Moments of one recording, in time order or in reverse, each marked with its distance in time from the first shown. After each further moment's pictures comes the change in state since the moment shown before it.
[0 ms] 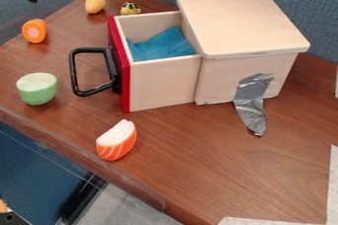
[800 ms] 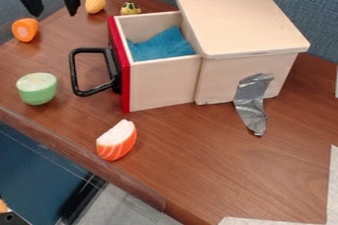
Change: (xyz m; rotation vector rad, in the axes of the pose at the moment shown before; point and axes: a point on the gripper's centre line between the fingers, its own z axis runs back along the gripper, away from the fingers) arm -0.023 0.004 -0.016 -0.115 0.130 -0.456
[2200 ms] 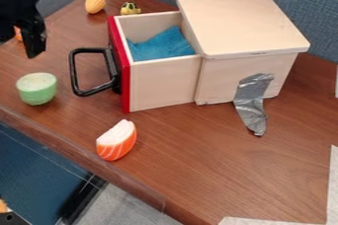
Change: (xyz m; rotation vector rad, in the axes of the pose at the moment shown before) arm -0.047 0.034 -0.023 0.215 0.080 -0.418
